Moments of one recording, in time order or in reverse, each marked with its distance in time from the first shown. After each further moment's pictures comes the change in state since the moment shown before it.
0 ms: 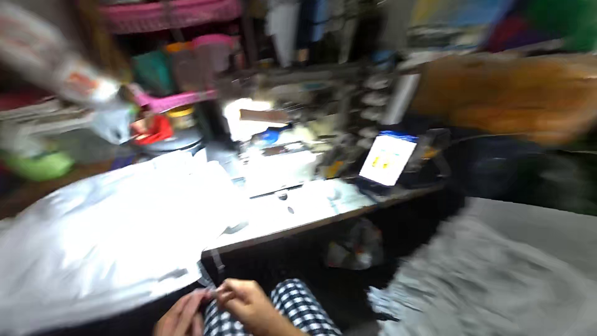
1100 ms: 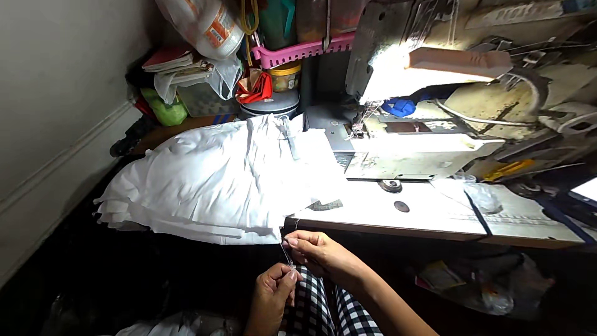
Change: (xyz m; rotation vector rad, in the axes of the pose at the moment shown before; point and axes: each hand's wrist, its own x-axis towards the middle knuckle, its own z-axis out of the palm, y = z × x) left_hand -0.016 -0.020 0.037 -0.211 0.065 0.009; right_hand 0.056 0.005 -0.033 0.413 -0.403 0.446
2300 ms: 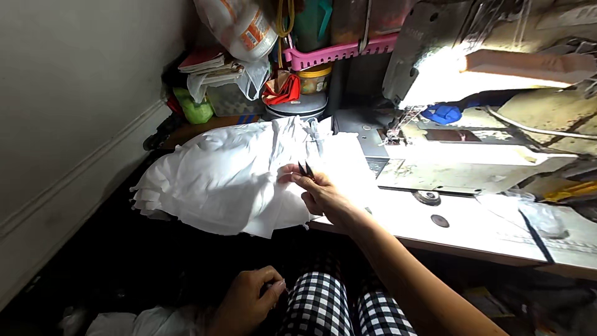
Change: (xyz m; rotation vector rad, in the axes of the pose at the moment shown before) left_hand -0.013 0.063 -0.073 0.877 -0.211 0.069; right_hand 0.067 -0.099 0.026 -0.258 0.219 -0.316
